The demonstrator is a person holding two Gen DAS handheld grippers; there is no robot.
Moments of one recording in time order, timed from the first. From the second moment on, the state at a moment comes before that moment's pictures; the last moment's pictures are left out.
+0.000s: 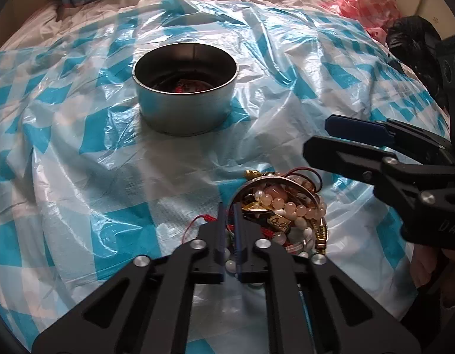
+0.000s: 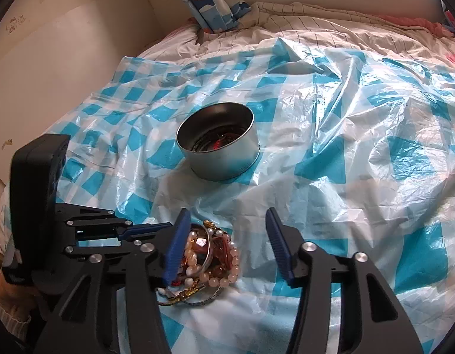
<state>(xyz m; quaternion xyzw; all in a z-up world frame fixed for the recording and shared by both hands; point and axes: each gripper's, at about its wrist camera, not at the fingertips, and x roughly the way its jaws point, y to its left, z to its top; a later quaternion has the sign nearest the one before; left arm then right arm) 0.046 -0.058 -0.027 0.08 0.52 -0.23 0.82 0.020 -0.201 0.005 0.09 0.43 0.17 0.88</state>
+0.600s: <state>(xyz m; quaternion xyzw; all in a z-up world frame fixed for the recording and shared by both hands) 0.073 0.015 0.008 -0.07 0.48 -0.19 0.85 0.018 -0.182 -0.002 0.04 0.46 0.20 0.87</state>
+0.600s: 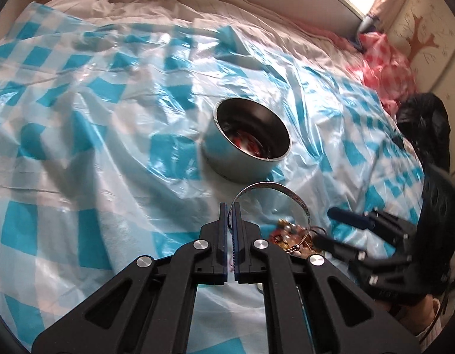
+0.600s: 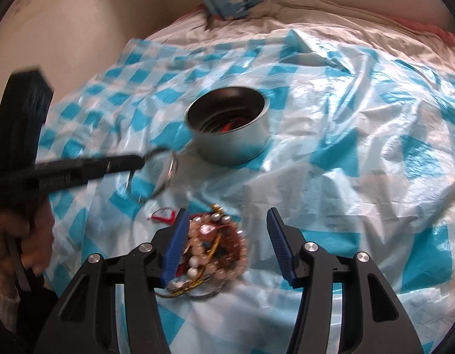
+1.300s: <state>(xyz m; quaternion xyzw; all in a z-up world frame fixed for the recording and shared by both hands) 0.074 0.015 0.013 -0.07 0.48 -0.19 0.86 0.021 -0.193 -0.012 0.10 0.48 0.22 0.84</state>
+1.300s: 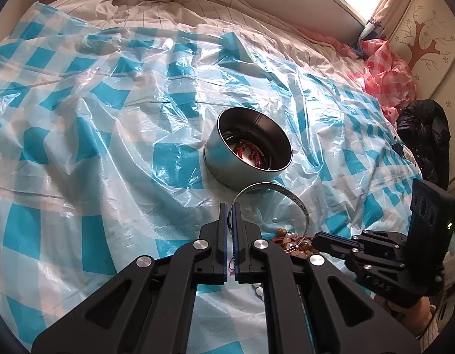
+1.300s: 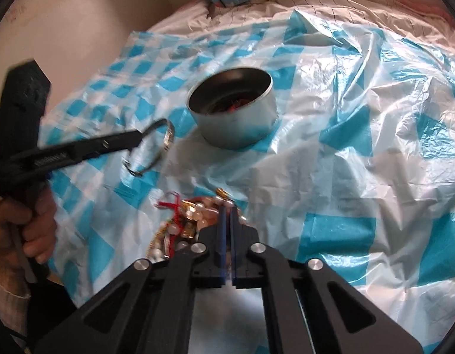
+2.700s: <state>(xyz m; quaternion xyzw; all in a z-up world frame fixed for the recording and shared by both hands) 0.104 0.000 0.042 -0.15 0.41 -0.18 0.88 0.040 -0.218 0.084 0.19 0.26 0.26 0.91</state>
